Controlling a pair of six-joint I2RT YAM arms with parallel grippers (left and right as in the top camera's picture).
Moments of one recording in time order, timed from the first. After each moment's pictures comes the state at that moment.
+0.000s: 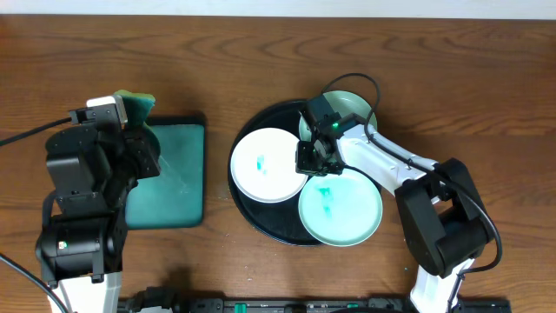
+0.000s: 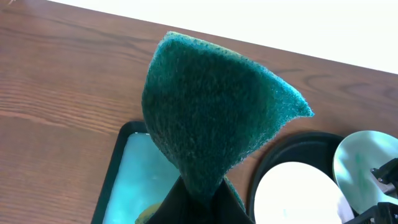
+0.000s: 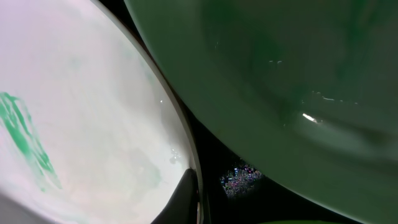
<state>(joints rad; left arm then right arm) 0.11 0.89 1.03 -0.71 0.10 -0.13 0.53 1.97 1.26 -0.68 -0.19 0.62</state>
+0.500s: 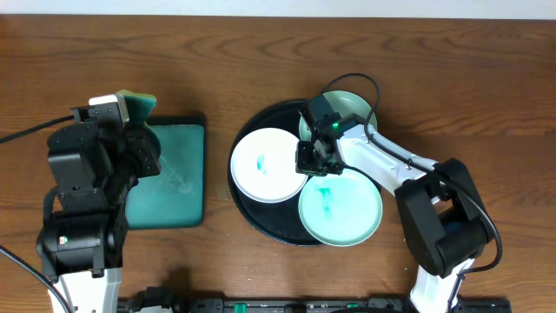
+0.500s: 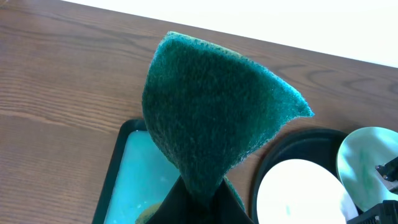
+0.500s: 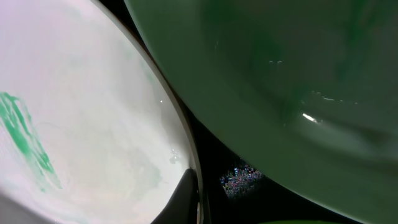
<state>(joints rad) 0.11 0.91 1.03 -0.71 0.10 -0.12 0.53 1.97 1.26 -0.68 -0.19 0.62</state>
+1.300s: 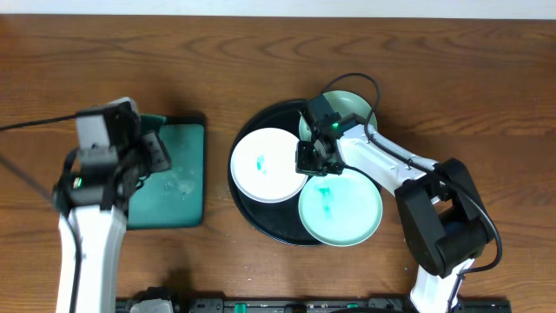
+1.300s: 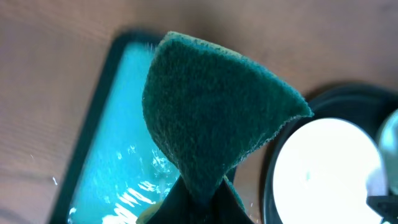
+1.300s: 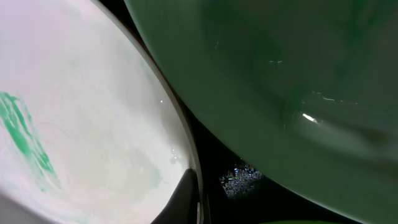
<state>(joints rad) 0.11 1.18 1.03 -0.83 0.07 -0.26 0.53 1.97 1.25 -0.68 -0.19 0.62</state>
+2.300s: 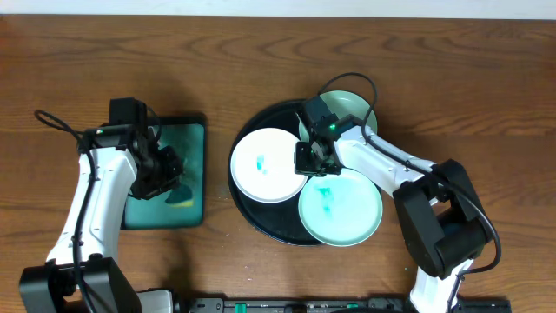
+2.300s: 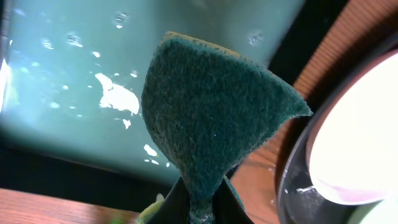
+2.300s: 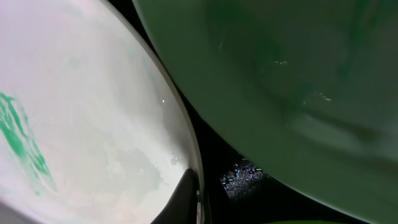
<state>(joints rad) 0.11 1.49 1.06 -1.06 0.19 -0.38 0.55 1.97 1.26 -0.67 -0.16 0.62</state>
